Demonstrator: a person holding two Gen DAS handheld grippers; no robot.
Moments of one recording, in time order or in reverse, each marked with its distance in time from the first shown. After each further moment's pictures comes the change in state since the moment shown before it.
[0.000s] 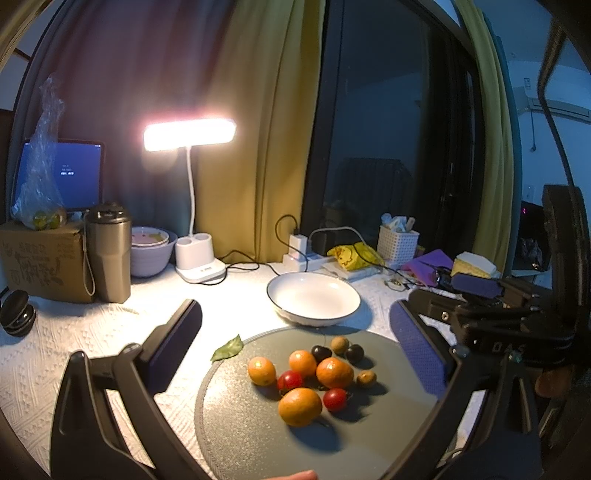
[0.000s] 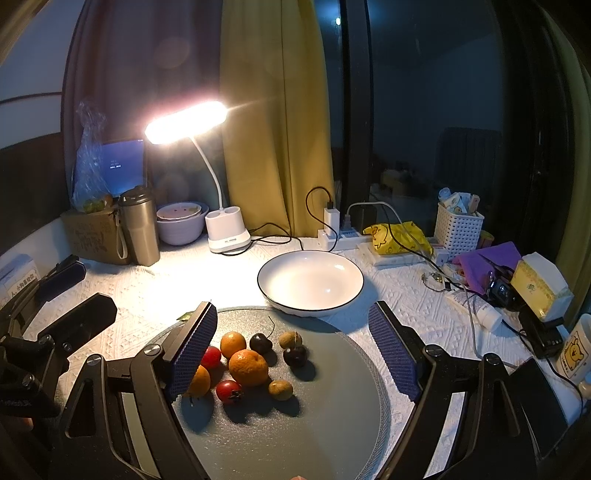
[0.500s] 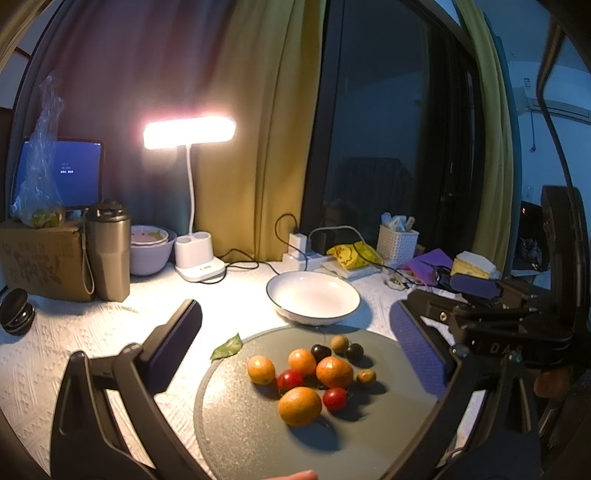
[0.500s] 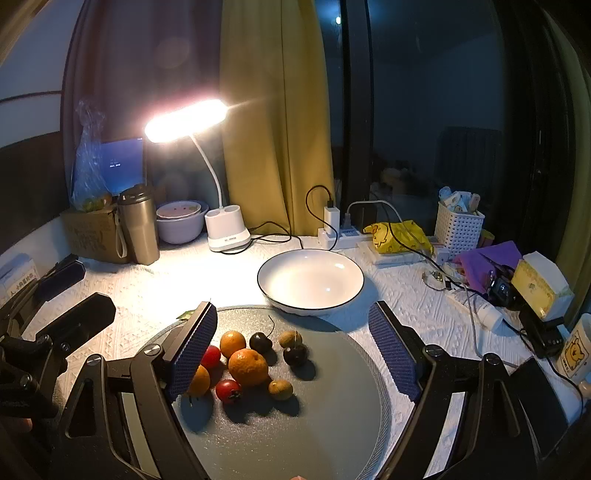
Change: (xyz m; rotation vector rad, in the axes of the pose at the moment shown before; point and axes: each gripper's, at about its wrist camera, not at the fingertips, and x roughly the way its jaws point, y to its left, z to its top) left arm 0.001 -0.001 -0.001 0.001 0.008 -0.002; right arm 0.002 0.000 -0.001 0.001 0.005 0.001
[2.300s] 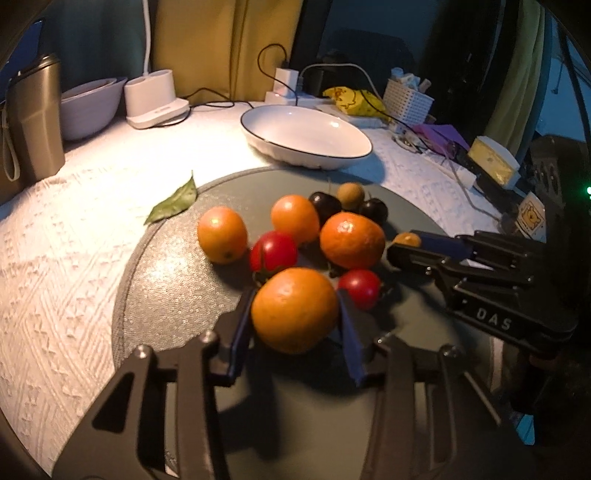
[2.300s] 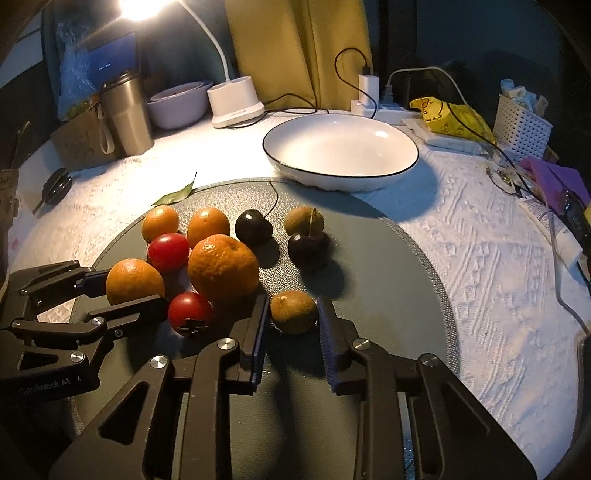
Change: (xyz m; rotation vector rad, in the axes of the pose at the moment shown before) left arm 0.112 0.006 -0.073 -0.040 0.588 -0.081; right arm 0.107 -0.011 -0.064 -0.022 0.417 0.131
